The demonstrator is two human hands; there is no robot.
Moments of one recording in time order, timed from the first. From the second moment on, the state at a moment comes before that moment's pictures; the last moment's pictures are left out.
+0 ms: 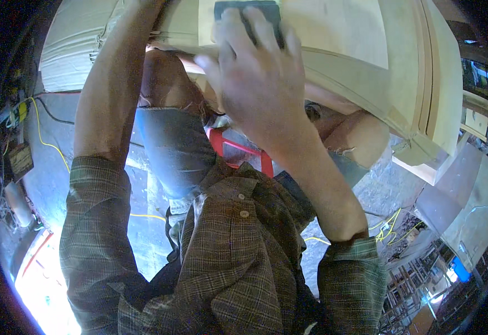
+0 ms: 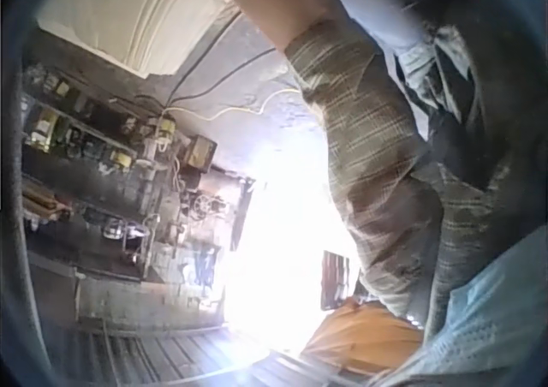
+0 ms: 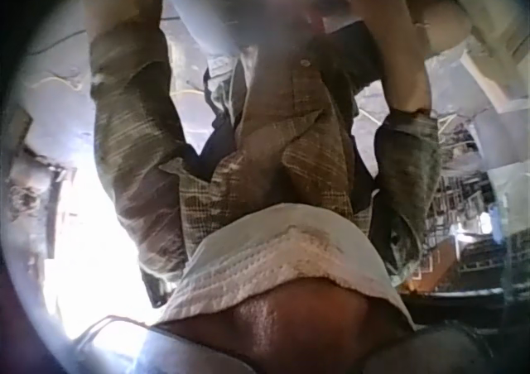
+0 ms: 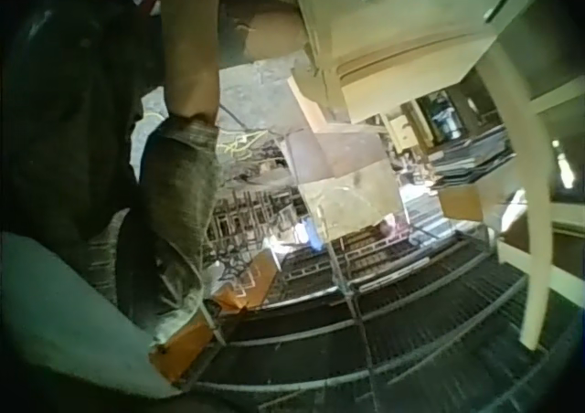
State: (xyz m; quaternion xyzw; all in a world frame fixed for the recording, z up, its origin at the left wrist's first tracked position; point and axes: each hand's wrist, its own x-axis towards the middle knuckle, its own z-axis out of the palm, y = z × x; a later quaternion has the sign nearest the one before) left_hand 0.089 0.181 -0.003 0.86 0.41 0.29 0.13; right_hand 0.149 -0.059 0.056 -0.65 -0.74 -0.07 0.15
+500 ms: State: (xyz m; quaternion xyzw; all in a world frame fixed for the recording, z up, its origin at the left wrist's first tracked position) left_hand 0.092 0.176 0.003 0.85 0.41 0.29 0.13; right_hand 0.164 -0.045 0.046 -0.62 -0.76 -0.13 0.14
